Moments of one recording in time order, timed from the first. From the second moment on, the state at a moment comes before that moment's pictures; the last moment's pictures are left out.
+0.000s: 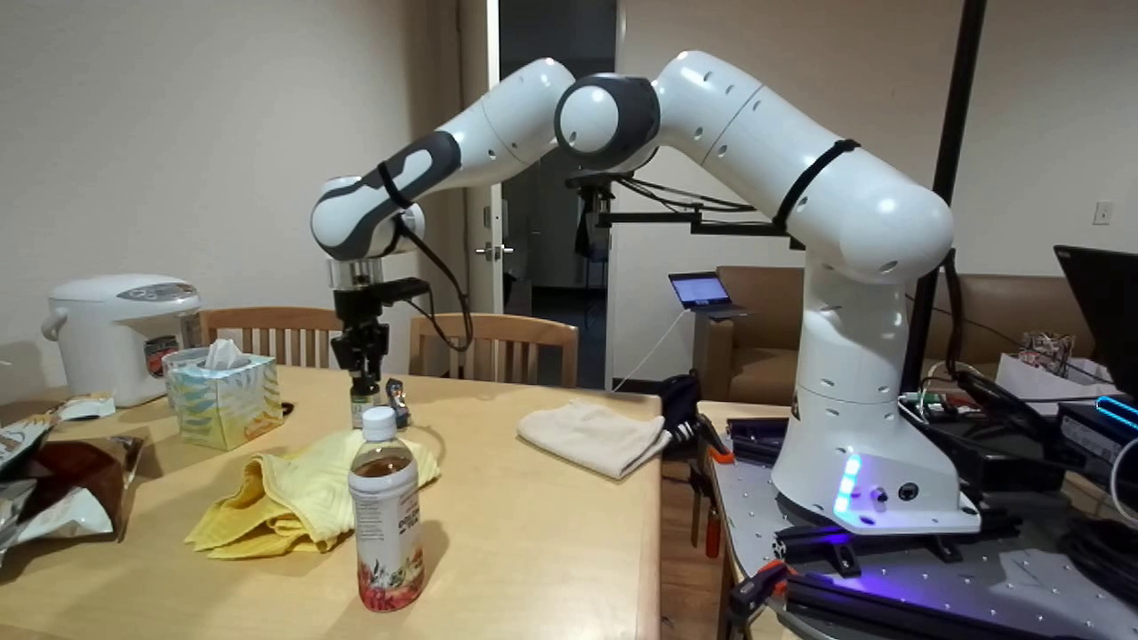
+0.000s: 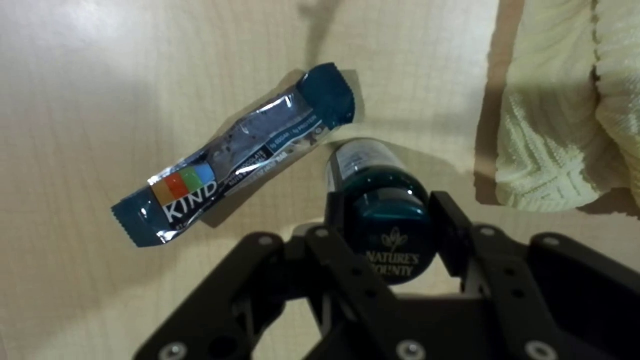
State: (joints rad) arm -0.18 0.94 -0.04 -1.18 0.07 2.05 -0.21
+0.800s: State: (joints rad) arm -0.19 0.84 0.00 -1.23 -0.04 2.05 -0.61
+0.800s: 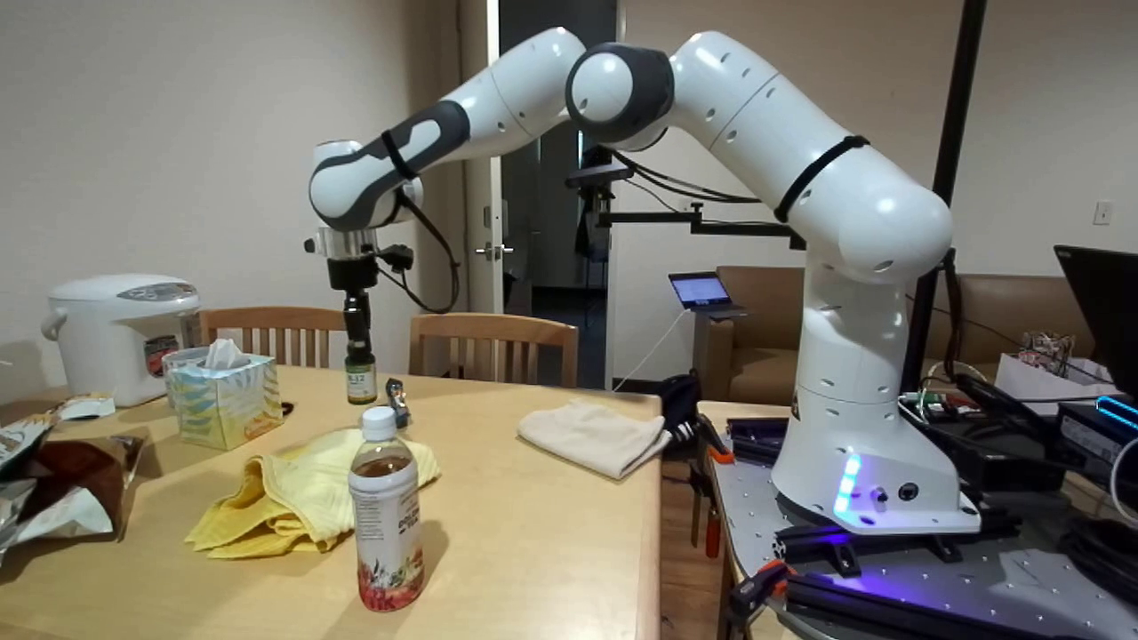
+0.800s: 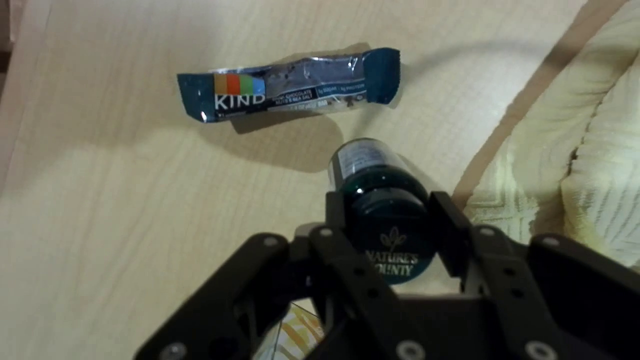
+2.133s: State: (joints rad) arm -0.24 0.53 0.01 -1.71 -0.18 2.12 -1.56
